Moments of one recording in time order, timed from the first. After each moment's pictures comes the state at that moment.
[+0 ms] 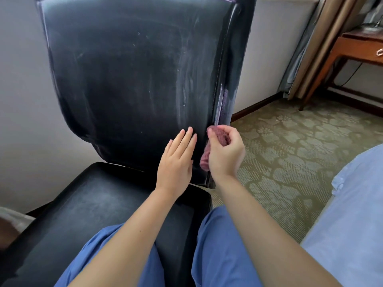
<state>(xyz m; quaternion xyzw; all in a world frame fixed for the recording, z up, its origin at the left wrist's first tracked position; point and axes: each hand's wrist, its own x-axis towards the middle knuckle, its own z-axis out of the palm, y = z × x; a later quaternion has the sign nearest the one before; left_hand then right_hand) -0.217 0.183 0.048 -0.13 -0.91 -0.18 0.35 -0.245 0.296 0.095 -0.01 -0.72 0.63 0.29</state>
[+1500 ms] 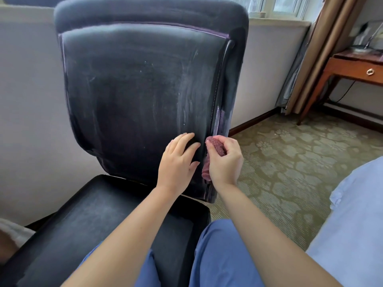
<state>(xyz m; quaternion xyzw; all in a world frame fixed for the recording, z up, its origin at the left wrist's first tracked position) -0.228 0.184 0.091 -0.12 -0.90 -0.17 0.38 -0.249 0.303 0.109 0.05 -0.74 0.59 0.31</state>
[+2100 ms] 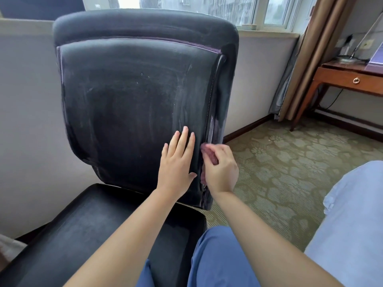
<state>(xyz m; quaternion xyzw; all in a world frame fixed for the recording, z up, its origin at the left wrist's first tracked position) -0.226 0.198 0.113 -0.05 -0.96 -0.09 0.27 -0.253 0.310 0.107 0.11 -0.78 0.48 0.39</state>
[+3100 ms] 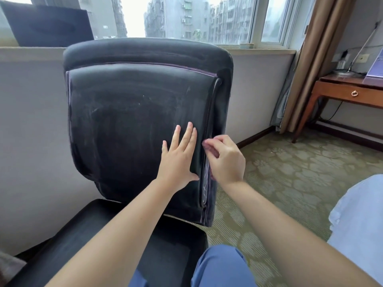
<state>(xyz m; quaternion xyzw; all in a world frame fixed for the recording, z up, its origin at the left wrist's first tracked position) -0.246 0.197 0.173 -0.04 -0.98 -0.05 0.18 -0.283 0.330 0.162 0.22 -0.80 0.35 0.43</state>
